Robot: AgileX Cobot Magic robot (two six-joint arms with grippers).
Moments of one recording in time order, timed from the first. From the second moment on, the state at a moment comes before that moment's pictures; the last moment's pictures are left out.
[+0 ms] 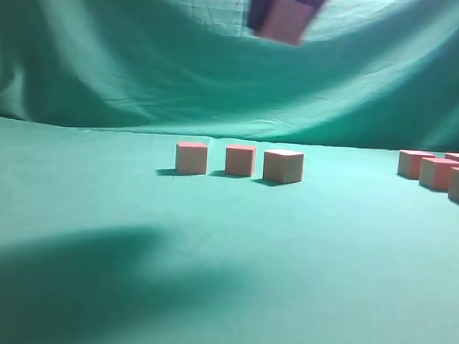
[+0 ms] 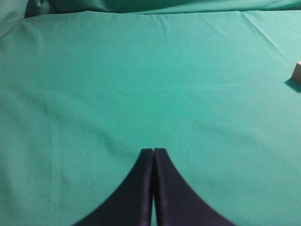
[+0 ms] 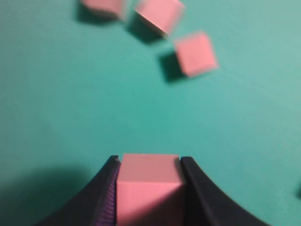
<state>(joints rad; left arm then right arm) -0.01 -0.01 0.02 0.02 0.35 0.01 0.69 1.74 -1.48 0.06 1.05 0.11</state>
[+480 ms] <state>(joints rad) -0.01 -0.01 0.02 0.02 0.35 0.01 0.82 2.10 -1.86 0.01 1.12 0.41</state>
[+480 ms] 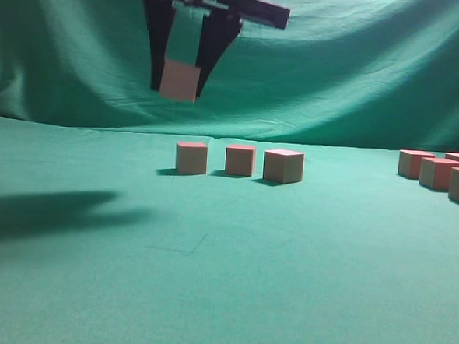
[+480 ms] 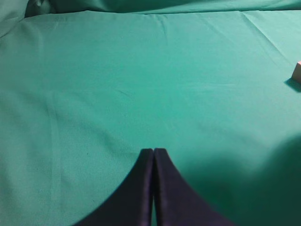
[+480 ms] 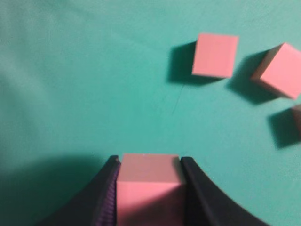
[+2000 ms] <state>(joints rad) -0.01 -0.01 0.02 0.02 0.35 0.01 0.89 2.32 -1.96 -0.22 1.03 0.74</state>
